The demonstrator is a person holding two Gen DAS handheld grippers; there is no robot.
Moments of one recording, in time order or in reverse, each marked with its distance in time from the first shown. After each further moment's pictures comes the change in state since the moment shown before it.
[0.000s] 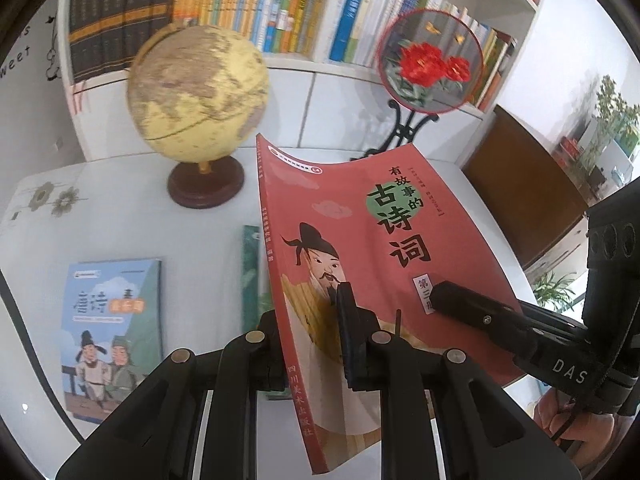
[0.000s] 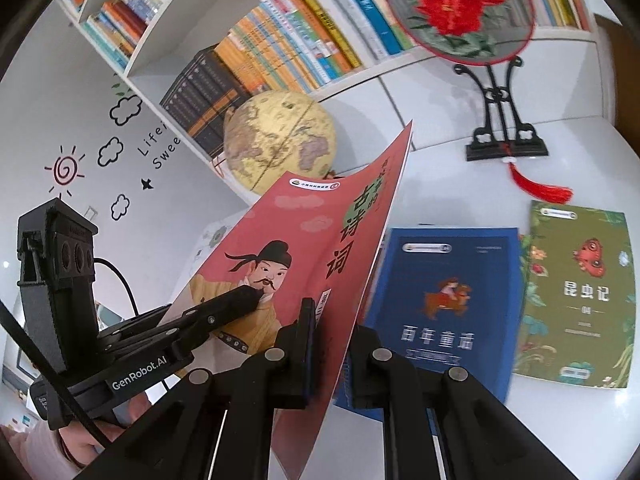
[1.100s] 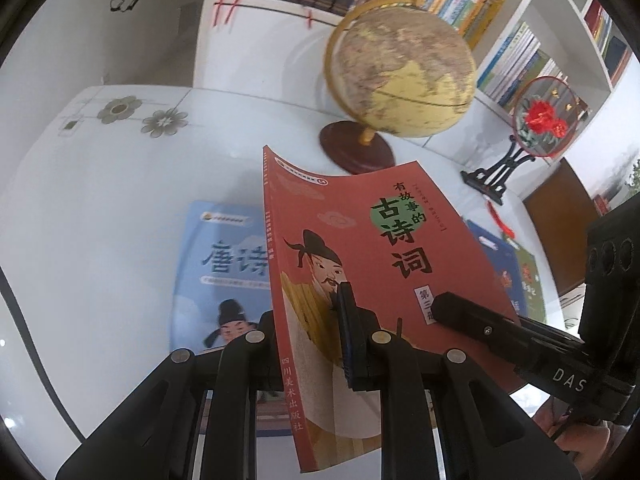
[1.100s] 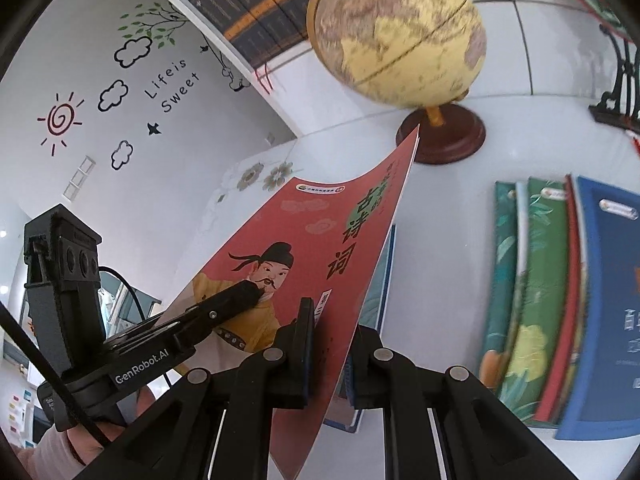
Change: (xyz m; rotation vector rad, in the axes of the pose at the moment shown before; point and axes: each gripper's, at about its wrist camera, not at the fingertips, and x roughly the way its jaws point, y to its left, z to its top) left arm -0.005 0.221 -0.051 -0.215 0.028 0.025; right arm 0.177 0.144 -0.038 -0.047 0.169 0.020
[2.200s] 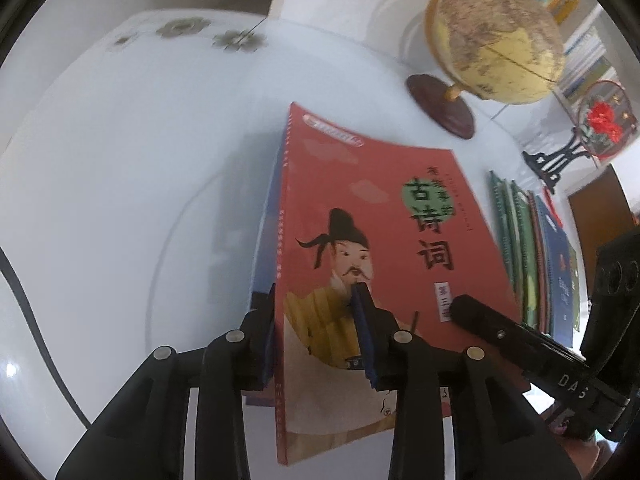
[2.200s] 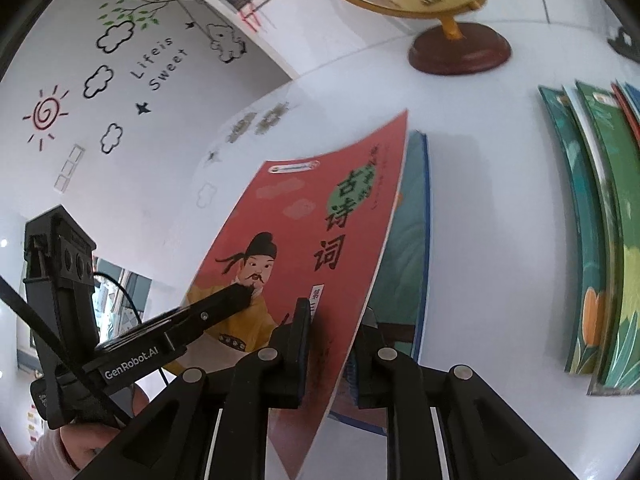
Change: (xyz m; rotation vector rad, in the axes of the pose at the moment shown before) left arm 0.027 0.071 -0.034 -0.137 0.150 0.106; right arm 0.074 0.001 -0.038 0.079 0.107 0.028
